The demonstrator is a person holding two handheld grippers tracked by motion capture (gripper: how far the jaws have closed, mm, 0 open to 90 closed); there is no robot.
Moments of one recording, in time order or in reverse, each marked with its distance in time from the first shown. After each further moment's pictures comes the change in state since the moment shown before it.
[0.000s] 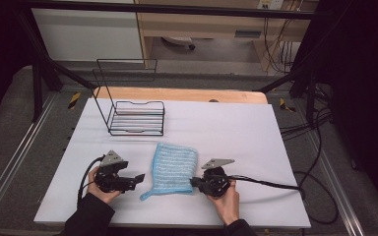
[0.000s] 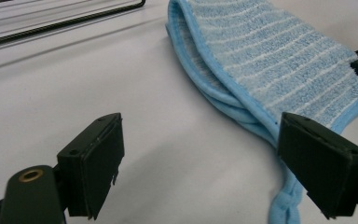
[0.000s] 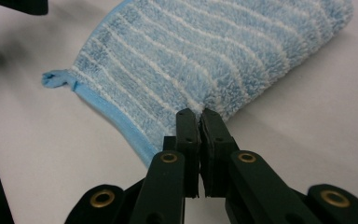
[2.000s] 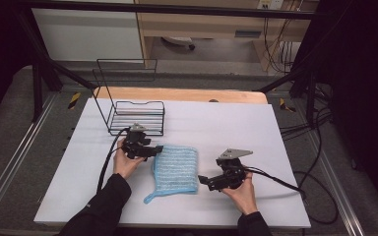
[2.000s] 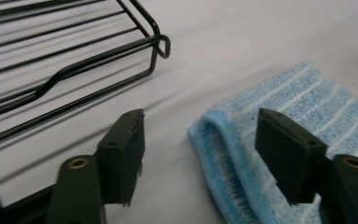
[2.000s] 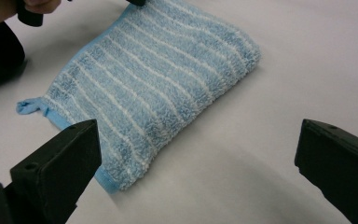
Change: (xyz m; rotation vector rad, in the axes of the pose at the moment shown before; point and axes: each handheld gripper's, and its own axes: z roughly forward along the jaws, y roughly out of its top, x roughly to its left) left arm 0.022 0.075 0.087 0.061 -0.002 -0.036; right arm -0.041 0.007 -0.028 -0.102 -0.003 -0.043
